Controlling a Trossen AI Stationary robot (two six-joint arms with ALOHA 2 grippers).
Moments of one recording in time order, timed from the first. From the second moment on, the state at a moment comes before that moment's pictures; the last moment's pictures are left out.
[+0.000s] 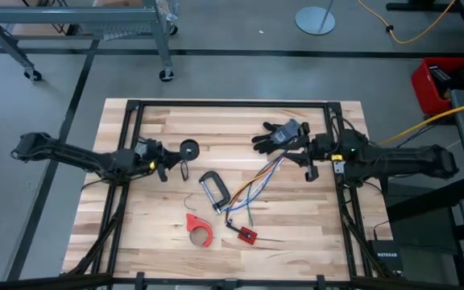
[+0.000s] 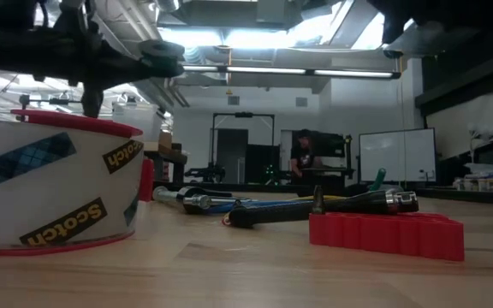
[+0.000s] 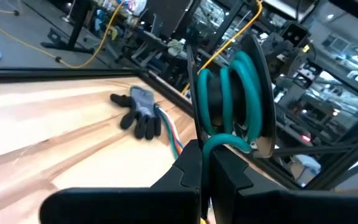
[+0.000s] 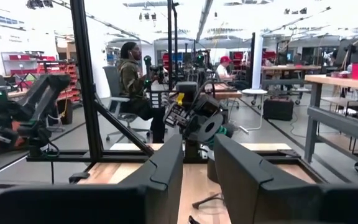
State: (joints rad) left arm -0.09 0.75 0.07 0.69 -0.41 -0.57; right arm -0.11 0.72 0.39 0.50 -0.20 0.05
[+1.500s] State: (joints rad) left arm 0.21 1.59 0.33 0.66 -0.12 -1.30; right arm -0.11 1.09 0.39 0.71 -0.20 0.13
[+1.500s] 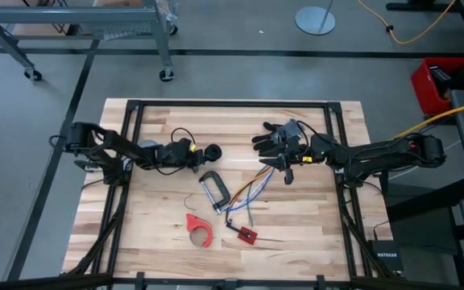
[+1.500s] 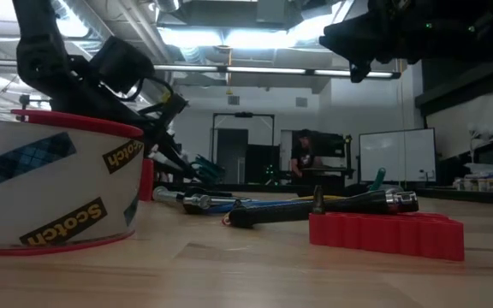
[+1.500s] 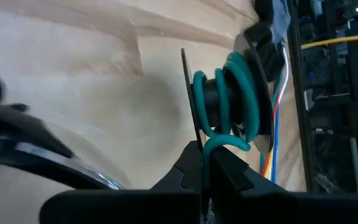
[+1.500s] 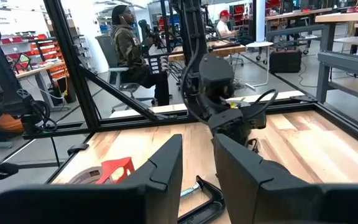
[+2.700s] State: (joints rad) left arm 0.25 1.59 0.33 0.60 0.23 -1.38; right arm -0.11 1.09 0.39 0.70 -0.20 0.13
